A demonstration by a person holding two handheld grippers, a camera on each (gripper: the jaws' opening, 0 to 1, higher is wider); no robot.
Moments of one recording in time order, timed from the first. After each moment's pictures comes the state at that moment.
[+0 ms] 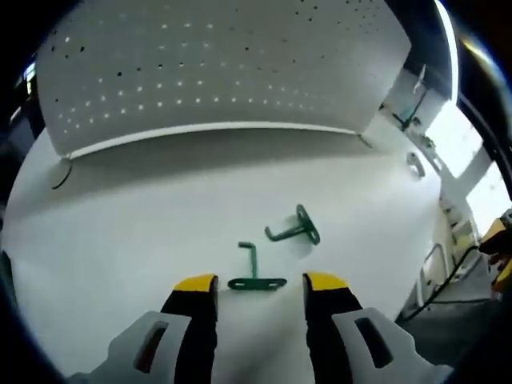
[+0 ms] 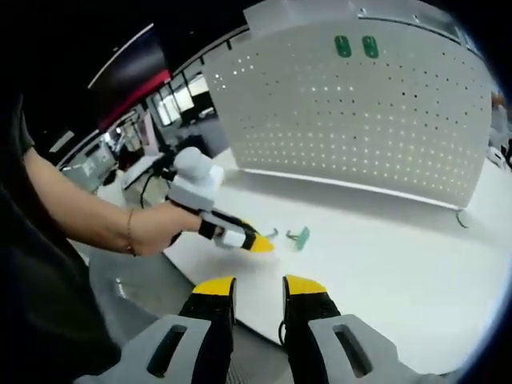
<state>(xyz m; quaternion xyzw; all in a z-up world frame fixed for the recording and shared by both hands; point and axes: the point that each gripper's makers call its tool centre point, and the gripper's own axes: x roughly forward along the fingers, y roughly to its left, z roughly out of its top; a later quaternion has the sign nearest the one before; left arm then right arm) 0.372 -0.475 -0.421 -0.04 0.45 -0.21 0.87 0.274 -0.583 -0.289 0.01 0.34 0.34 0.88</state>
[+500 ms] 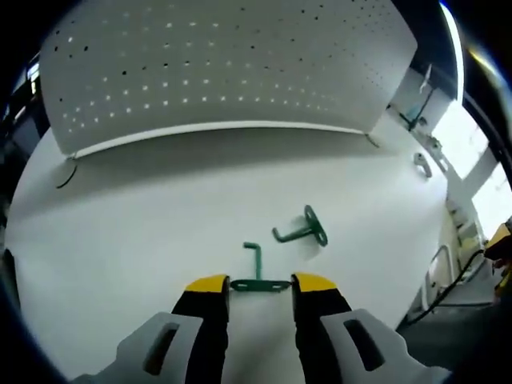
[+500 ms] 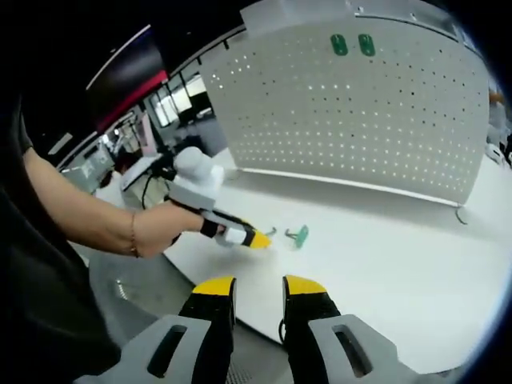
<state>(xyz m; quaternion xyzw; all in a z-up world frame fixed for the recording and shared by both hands) 0.374 -0.471 -0.425 -0.04 0.46 -0.19 0.87 0.273 -0.583 -0.291 0.02 0.34 0.34 0.88</state>
